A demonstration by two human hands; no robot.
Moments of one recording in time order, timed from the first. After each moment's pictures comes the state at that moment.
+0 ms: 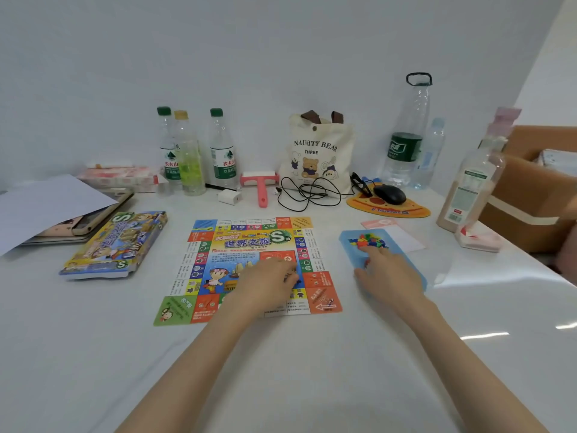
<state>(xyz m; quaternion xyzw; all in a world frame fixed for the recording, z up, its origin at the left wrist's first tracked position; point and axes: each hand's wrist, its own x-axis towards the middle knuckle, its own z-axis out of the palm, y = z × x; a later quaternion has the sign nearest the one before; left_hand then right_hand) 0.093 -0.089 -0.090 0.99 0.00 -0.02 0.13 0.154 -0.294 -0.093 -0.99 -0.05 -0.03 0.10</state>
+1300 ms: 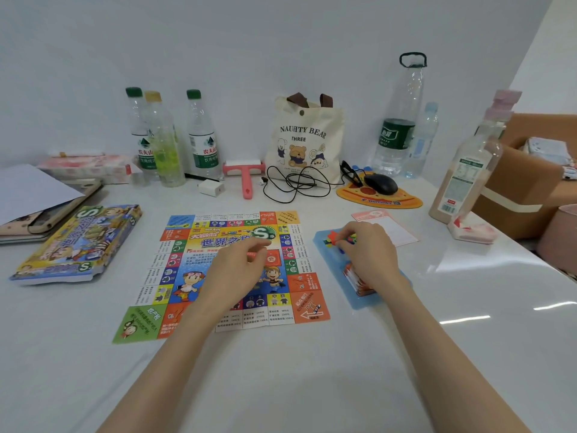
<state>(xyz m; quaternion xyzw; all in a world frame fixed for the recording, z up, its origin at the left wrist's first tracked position) 0.106 -0.069 -0.100 0.91 0.07 0.13 0.38 0.190 -0.280 -0.090 -0.95 -0.07 -0.12 0.27</state>
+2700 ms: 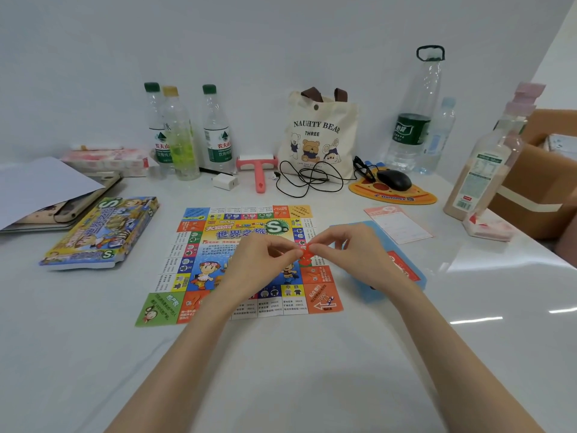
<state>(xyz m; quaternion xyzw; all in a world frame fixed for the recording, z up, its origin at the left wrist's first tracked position) 0.098 -0.078 -0.091 0.89 0.00 0.12 0.45 0.156 -0.259 -0.080 -0.85 -0.29 -0.02 0.44</state>
